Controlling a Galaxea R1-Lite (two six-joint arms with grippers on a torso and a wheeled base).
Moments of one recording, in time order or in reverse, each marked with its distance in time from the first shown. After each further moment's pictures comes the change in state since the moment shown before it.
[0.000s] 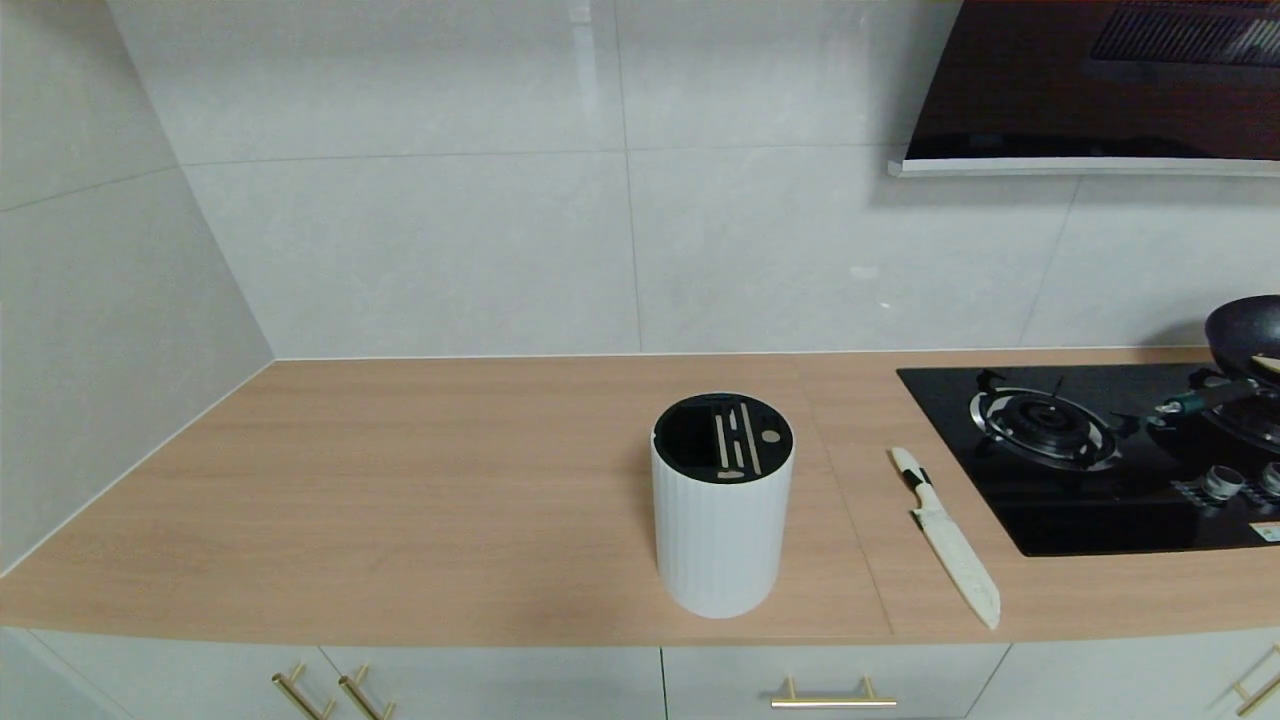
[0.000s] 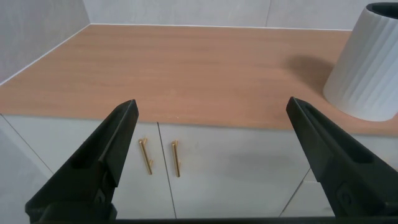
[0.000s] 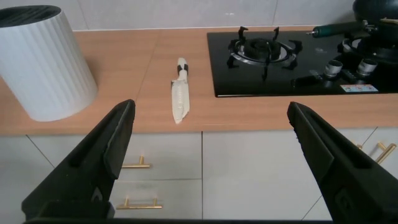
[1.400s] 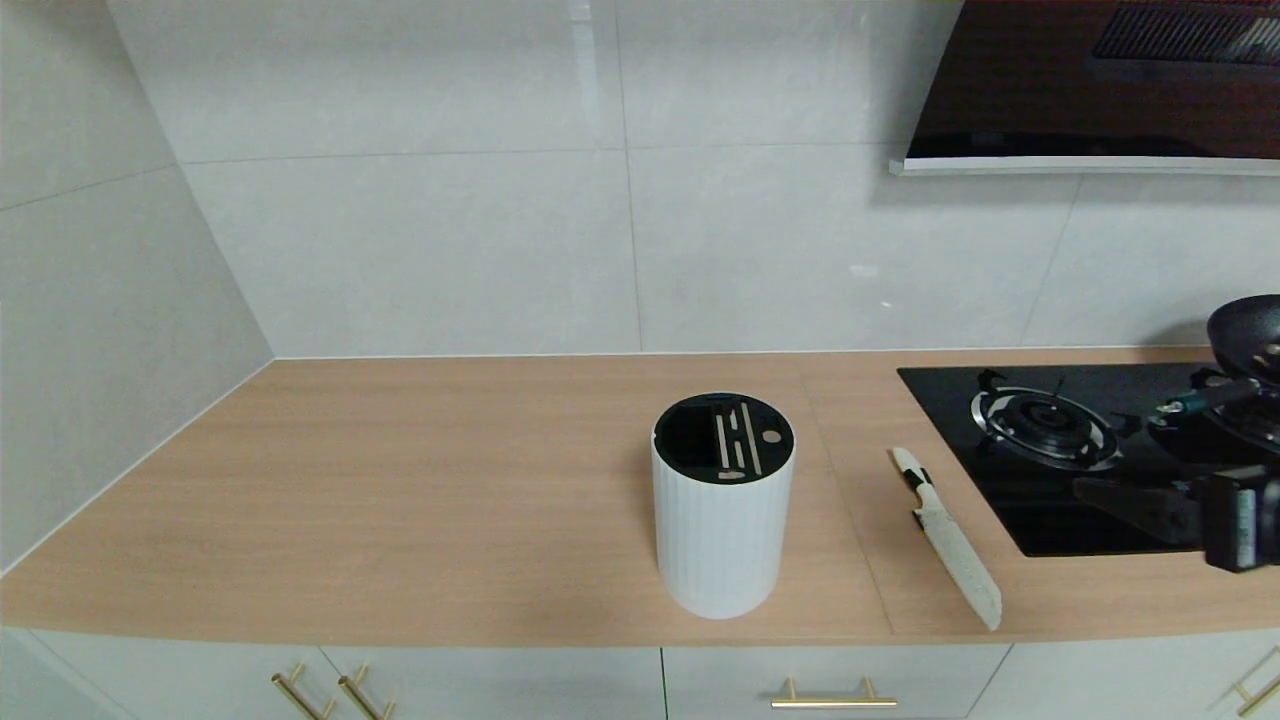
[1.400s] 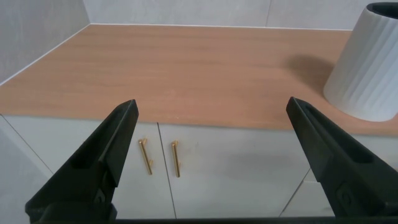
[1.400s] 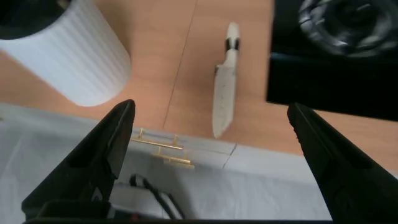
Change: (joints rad) left arm 0.000 0.000 0.000 0.000 0.000 0.000; right arm 0.145 1.209 -0.652 -0.096 0.071 0.000
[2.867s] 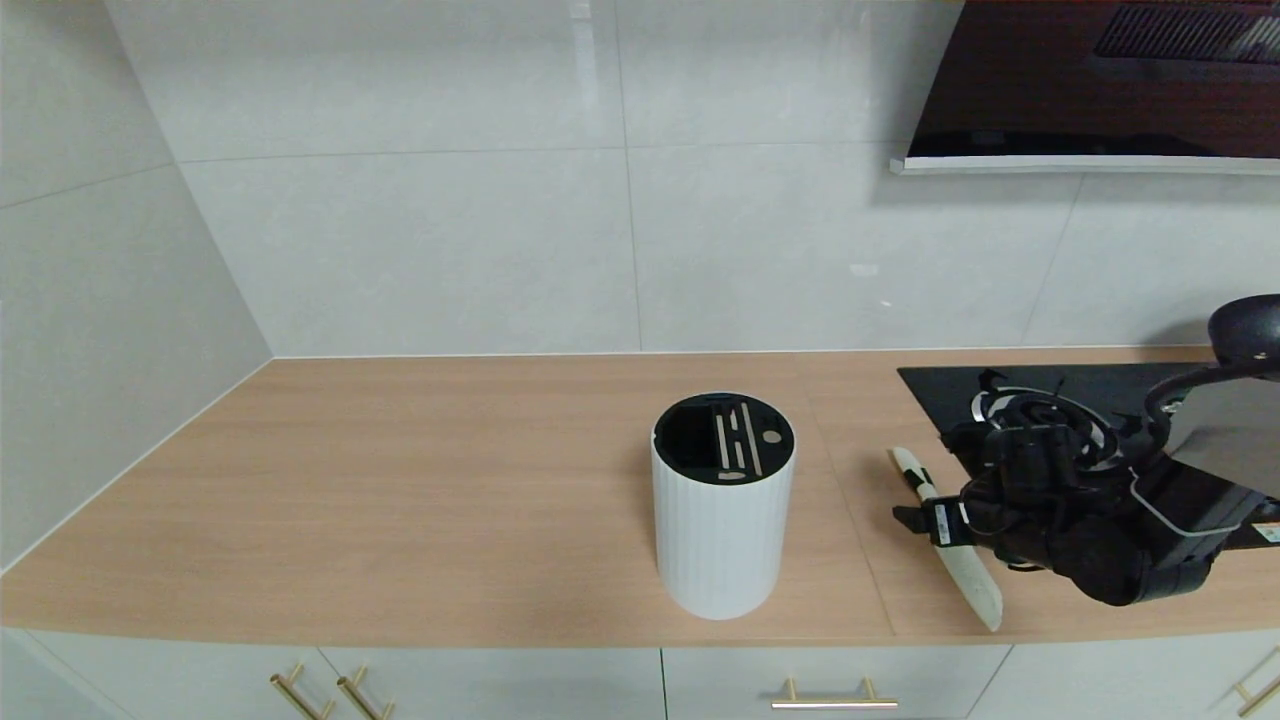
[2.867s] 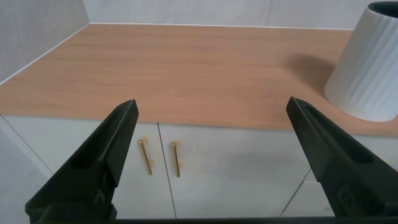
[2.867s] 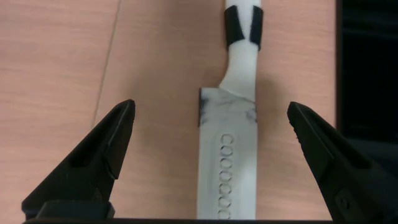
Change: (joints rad) left arm 0.000 0.000 0.000 0.000 0.000 0.000; right arm -0.021 1.026 -0.150 -0.729 -0.086 -0.011
